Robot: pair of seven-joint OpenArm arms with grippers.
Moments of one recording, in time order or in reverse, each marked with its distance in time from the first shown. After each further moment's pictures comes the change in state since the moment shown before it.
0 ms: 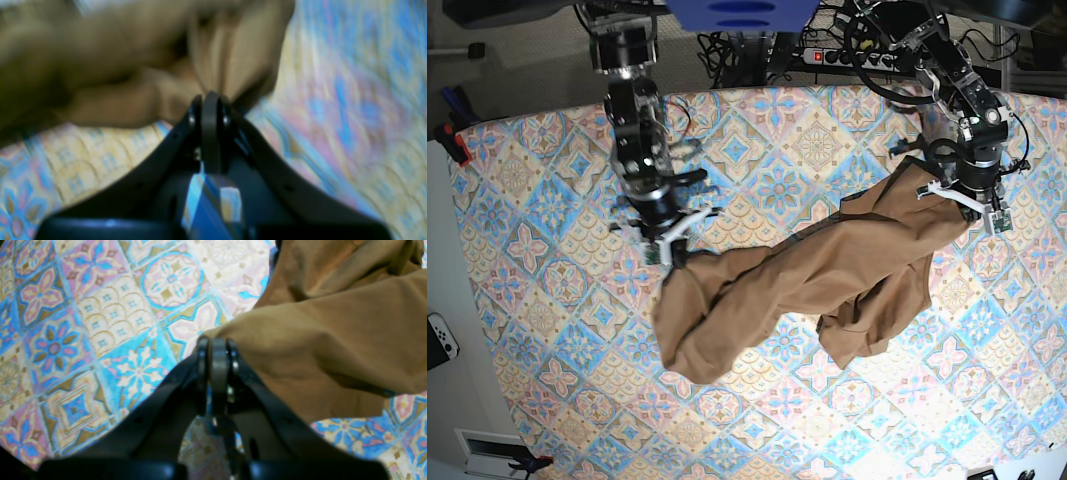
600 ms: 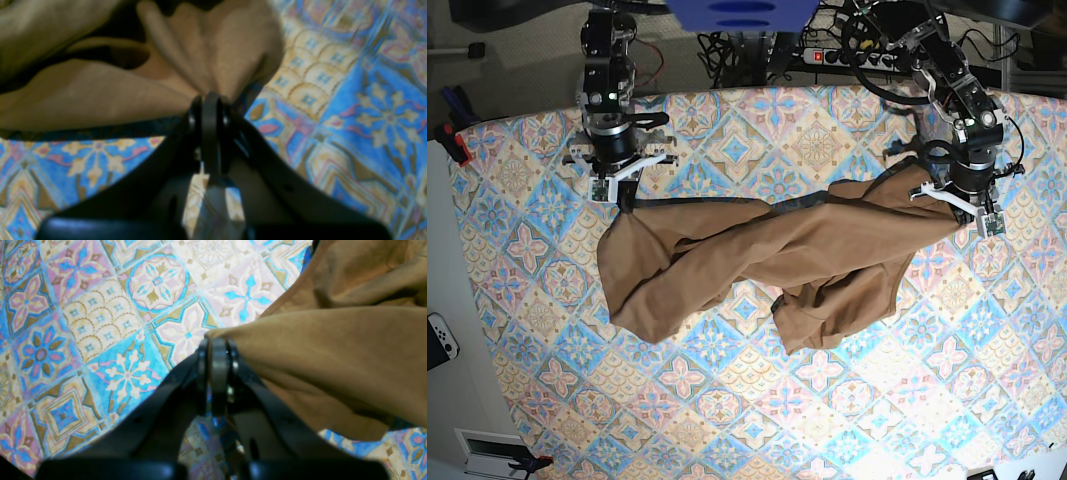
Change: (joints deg) left arm 0.1 0.0 1.6 0.0 0.0 0.2 0.1; right arm -17.7 -0.4 11.1 12.8 0.0 0.1 1.0
